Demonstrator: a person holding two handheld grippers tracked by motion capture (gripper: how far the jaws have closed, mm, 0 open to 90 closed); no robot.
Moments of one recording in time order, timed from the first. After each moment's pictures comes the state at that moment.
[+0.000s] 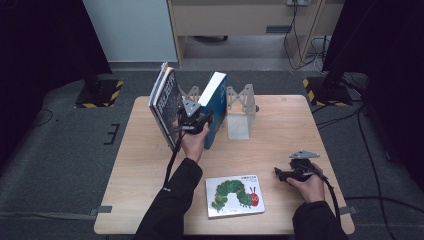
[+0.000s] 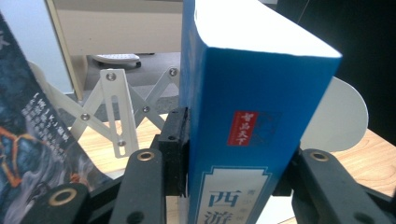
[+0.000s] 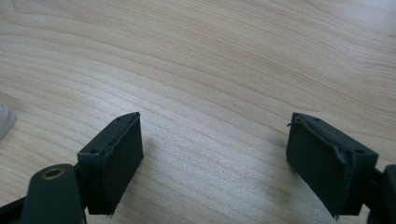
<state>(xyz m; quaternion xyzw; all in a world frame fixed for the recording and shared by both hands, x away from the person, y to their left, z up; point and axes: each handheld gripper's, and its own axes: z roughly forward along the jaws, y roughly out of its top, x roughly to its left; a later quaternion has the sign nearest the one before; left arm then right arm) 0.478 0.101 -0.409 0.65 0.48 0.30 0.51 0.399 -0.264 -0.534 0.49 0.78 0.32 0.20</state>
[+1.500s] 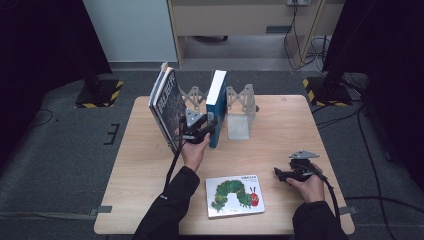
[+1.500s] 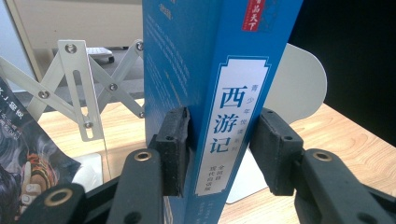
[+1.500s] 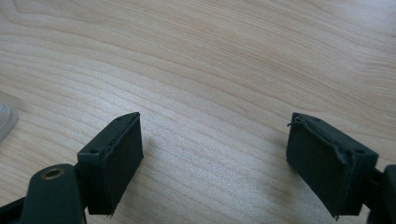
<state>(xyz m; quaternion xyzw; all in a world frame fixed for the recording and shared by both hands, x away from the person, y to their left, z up) 0.459 0.100 -0.430 0.67 0.45 0.26 0.53 0.399 -0.263 -0.534 0.49 0.79 0.32 0.20</state>
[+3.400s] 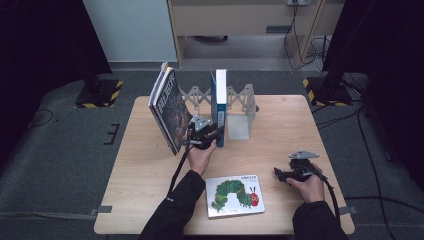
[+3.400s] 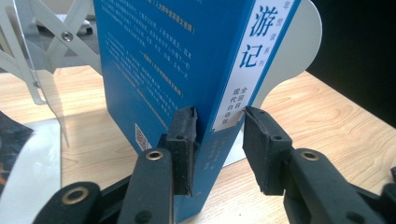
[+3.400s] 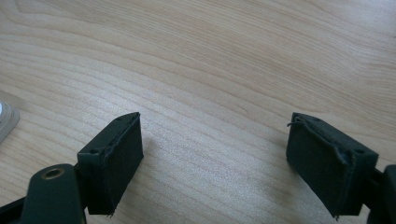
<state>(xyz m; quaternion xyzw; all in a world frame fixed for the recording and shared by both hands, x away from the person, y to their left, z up) 0.461 0.082 -0.459 0.70 0.46 0.21 0.51 0.399 -0.263 -0.534 0.49 0.79 0.32 0.20</state>
